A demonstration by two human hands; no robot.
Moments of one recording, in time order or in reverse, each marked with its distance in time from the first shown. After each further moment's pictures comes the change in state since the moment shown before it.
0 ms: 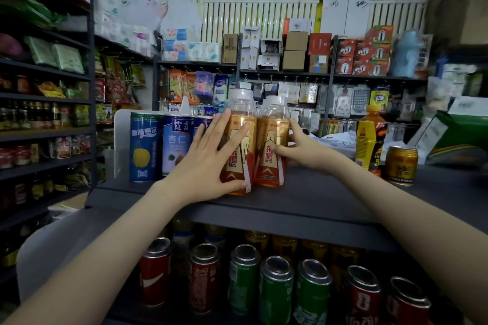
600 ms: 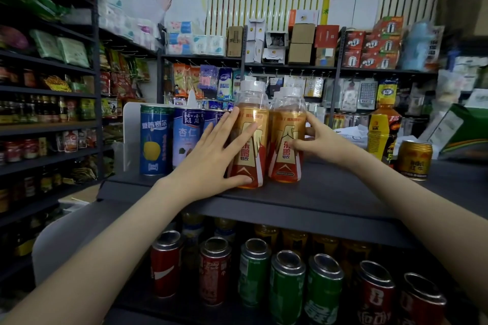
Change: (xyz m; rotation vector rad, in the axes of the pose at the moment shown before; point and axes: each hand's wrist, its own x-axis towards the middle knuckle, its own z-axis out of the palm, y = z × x) left_hand -0.010 -0.008 0.000 -0.060 -0.018 0.048; right_hand 0.002 0.014 -0.005 0.132 0.044 -0.046
